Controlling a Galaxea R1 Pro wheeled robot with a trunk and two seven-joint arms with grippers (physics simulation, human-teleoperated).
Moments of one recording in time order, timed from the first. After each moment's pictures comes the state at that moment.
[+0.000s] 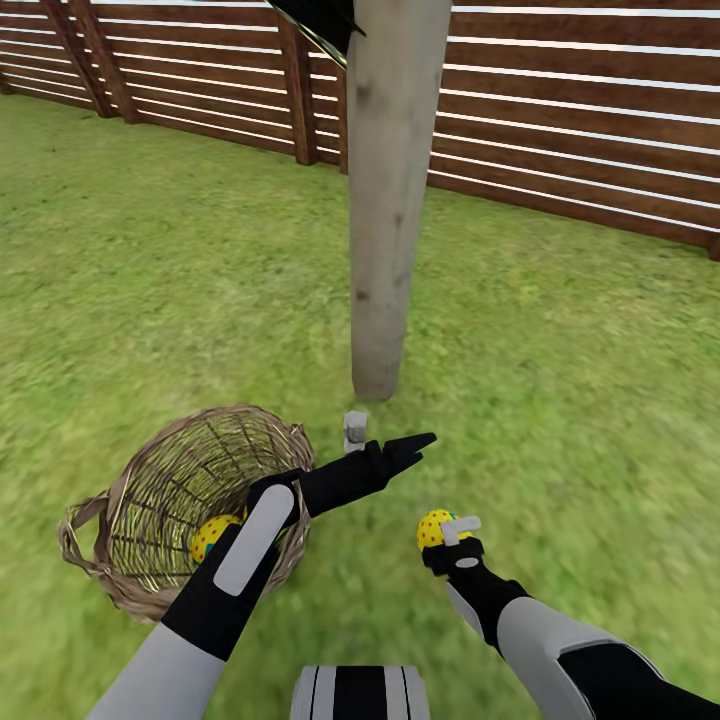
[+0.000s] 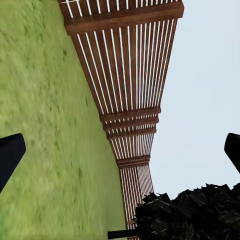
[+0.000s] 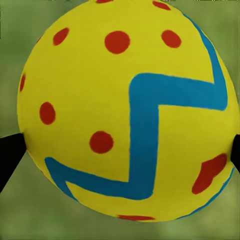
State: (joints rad) left arm -0.61 -0.12 -0.37 -1.31 1.16 0.76 -0.38; right arm -0.82 0.10 0.12 -0.10 0.12 0.00 -0.19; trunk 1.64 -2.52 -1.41
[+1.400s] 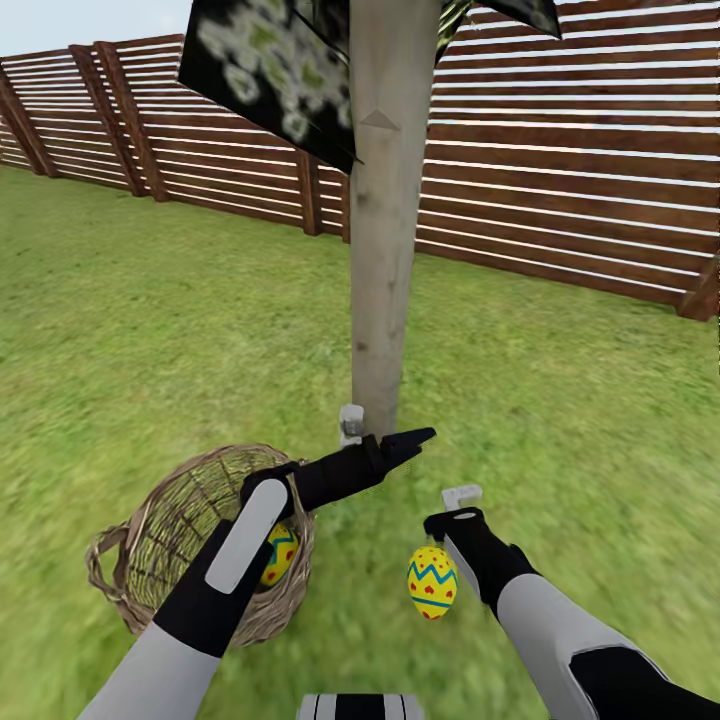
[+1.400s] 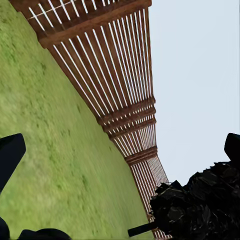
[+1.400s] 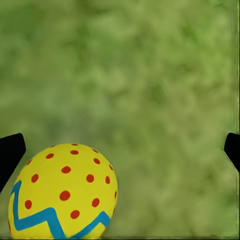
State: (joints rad) left arm -0.61 -0.10 -0.37 -1.37 1.16 0.78 -0.37; right arm -0.82 0.09 0.11 -0.38 0.11 0.34 -0.18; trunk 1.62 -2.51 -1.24
